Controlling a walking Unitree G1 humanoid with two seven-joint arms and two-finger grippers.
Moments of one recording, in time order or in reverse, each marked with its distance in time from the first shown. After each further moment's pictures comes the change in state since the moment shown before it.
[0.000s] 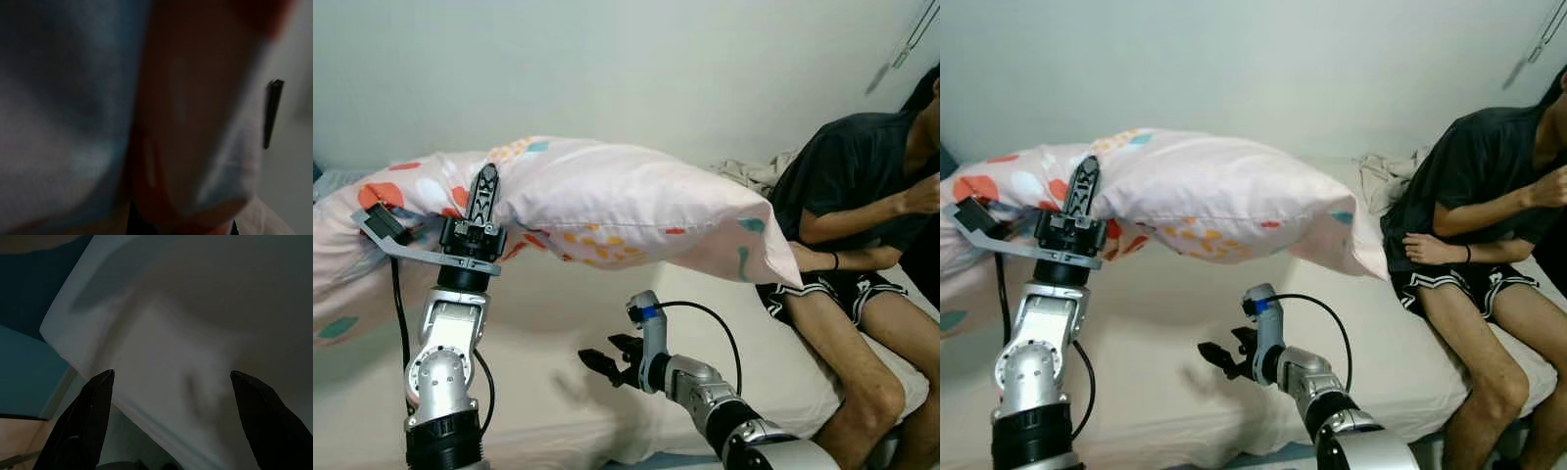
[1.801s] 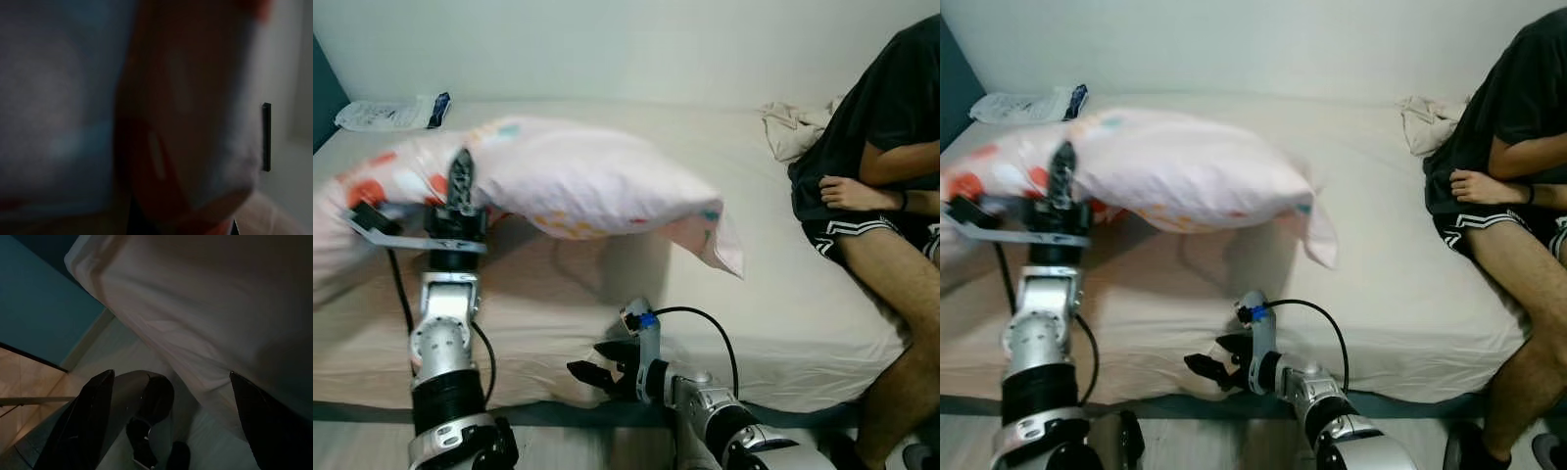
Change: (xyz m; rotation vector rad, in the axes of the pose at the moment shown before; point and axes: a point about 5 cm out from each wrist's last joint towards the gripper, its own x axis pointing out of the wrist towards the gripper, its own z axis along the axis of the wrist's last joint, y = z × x) left arm 0.022 0.012 0.033 0.011 -0.169 -0.103; right arm 0.003 0.013 -0.004 0.022 0.000 0.155
